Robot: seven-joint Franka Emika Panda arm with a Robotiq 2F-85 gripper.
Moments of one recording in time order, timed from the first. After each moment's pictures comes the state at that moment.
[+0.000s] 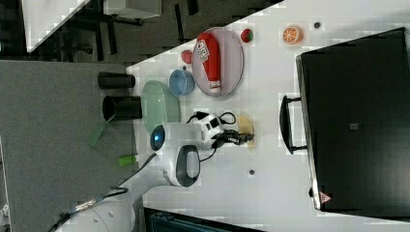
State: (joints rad) arm 0.01 0.39 -0.01 -2.42 -0.02 1.16 -0.47
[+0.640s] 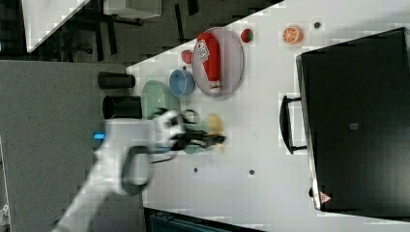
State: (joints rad) arm 0.00 0.02 -0.03 -2.31 -0.01 0.64 -0.47
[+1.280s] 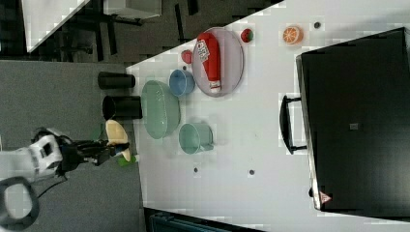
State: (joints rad) arm 0.04 -0.22 0.25 -2.08 0.14 0.37 -0.13
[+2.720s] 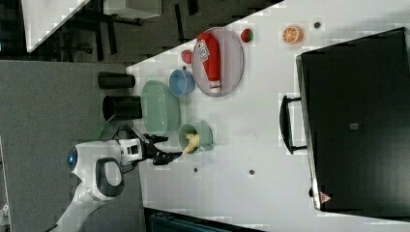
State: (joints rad) arm 0.05 0.10 0.38 -2.36 0.07 0.88 0.27
